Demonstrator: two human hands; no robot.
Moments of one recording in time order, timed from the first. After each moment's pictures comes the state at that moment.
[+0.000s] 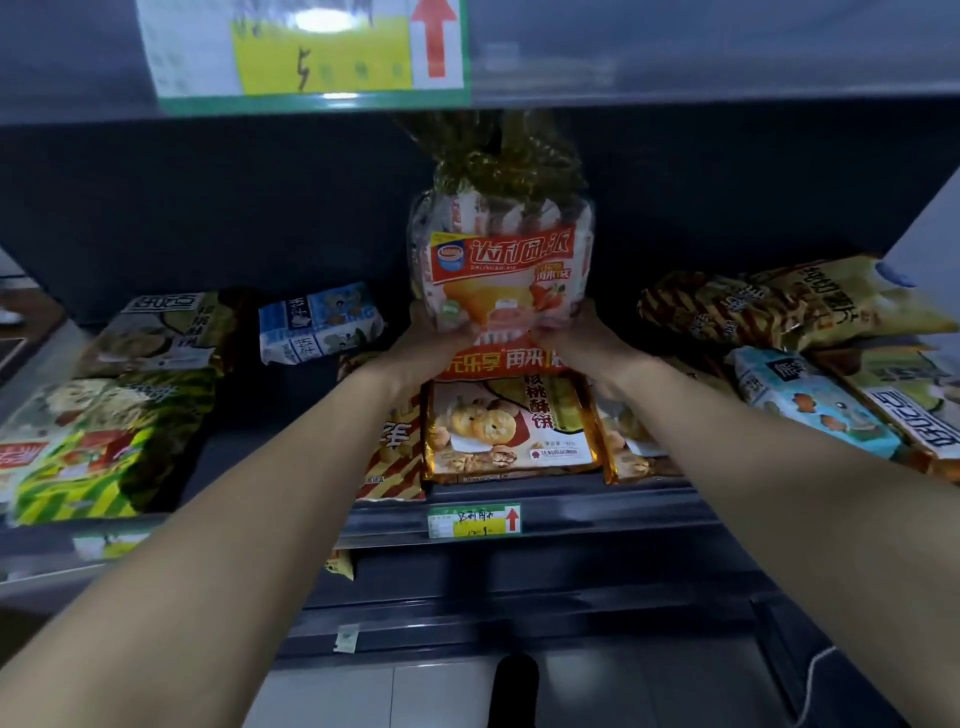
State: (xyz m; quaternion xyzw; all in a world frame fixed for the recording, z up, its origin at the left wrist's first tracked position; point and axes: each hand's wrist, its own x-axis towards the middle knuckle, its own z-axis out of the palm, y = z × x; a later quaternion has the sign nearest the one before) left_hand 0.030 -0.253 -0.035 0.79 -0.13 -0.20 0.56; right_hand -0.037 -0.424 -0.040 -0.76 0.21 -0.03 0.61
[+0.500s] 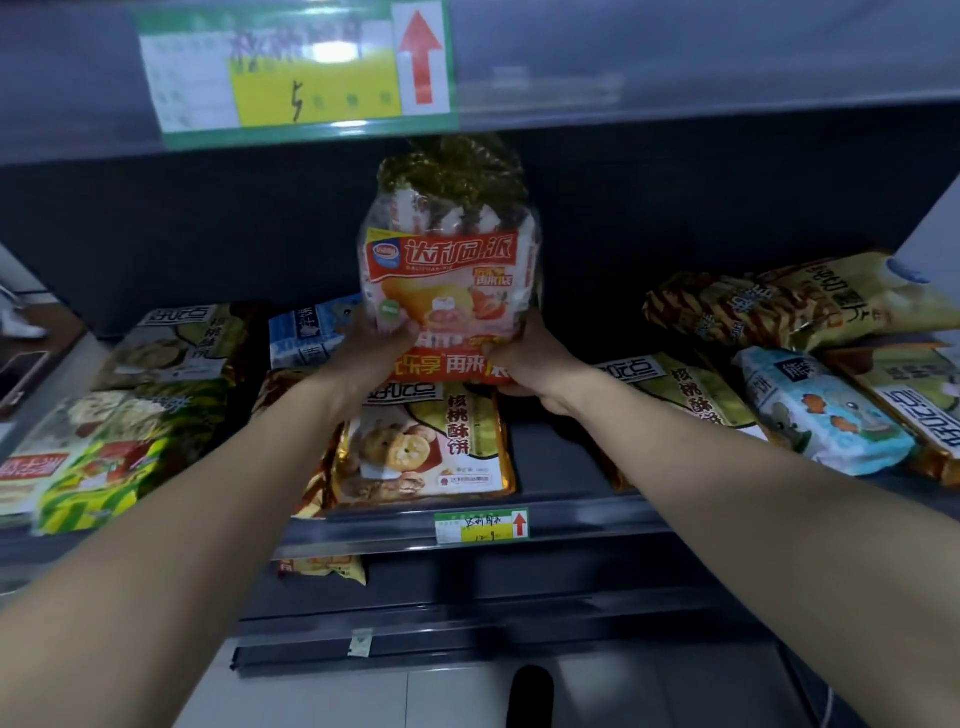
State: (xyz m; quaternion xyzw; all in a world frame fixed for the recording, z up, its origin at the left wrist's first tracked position) left_hand 0.037 -0.206 -0.023 0.78 -0.13 -0.14 0.59; right_hand -0.034 -0.370 -0.028 -0.73 0.18 0.01 0.66
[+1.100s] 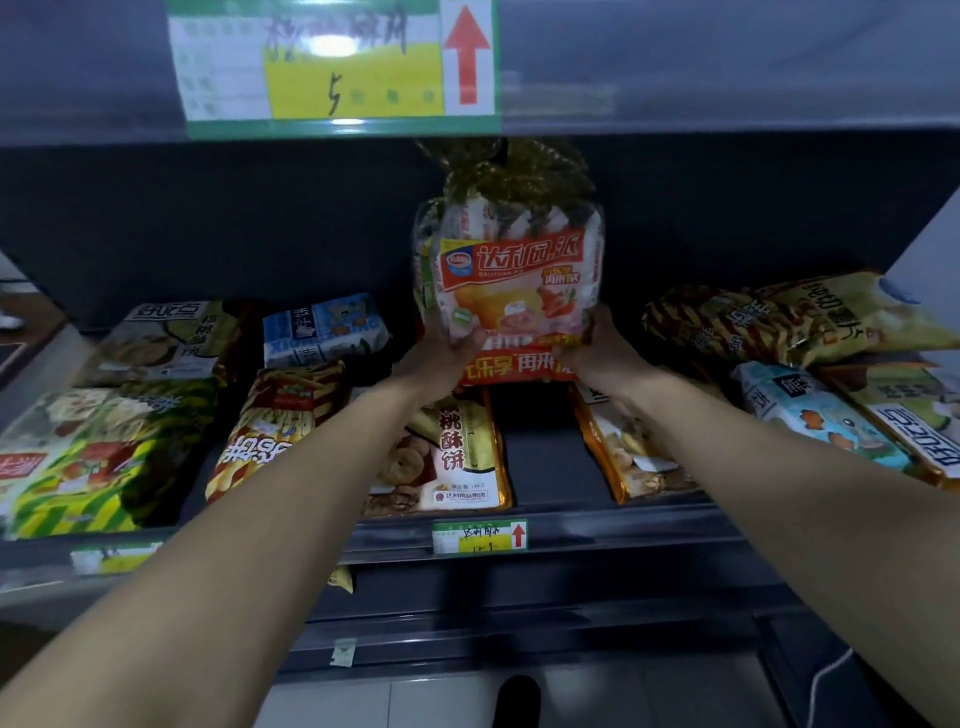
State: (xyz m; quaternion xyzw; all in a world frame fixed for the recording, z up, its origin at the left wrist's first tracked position) left_hand 0.035 -0.250 -0.039 0.86 -0.19 -0.18 0.44; right_hand -0.052 -0.420 -0.025 -0.80 0.20 -0.07 0.57
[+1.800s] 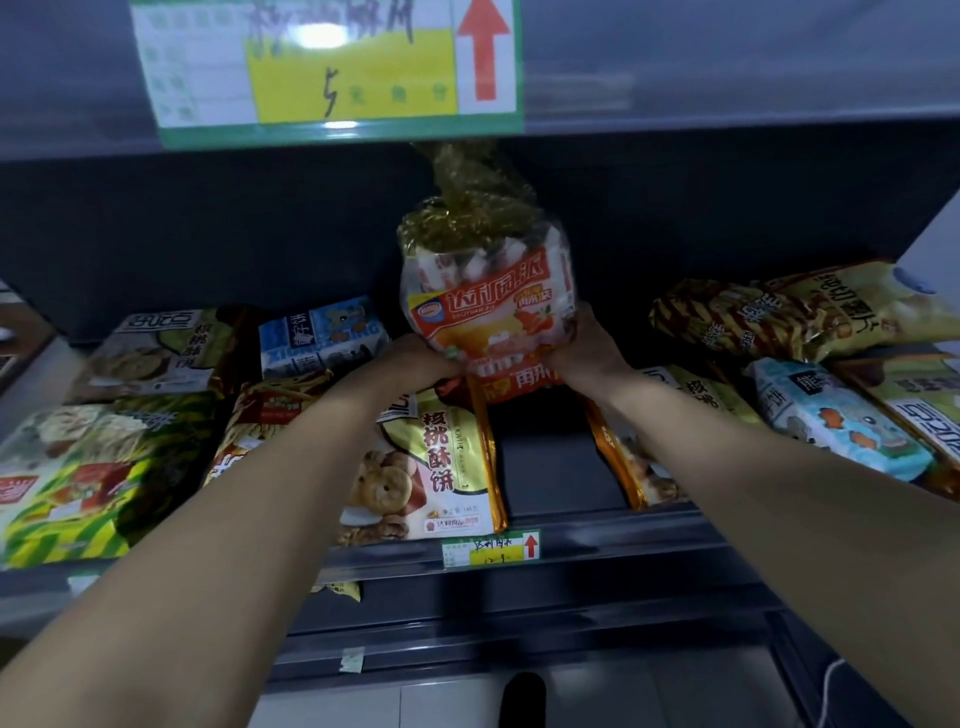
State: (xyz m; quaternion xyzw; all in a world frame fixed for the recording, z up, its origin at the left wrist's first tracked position) left_hand 0.056 -0.239 -0.027 0.90 -0.14 -0.23 0.34; right_hand -0.027 -0.410 -0.037 -0.83 0.24 -0.05 0.50
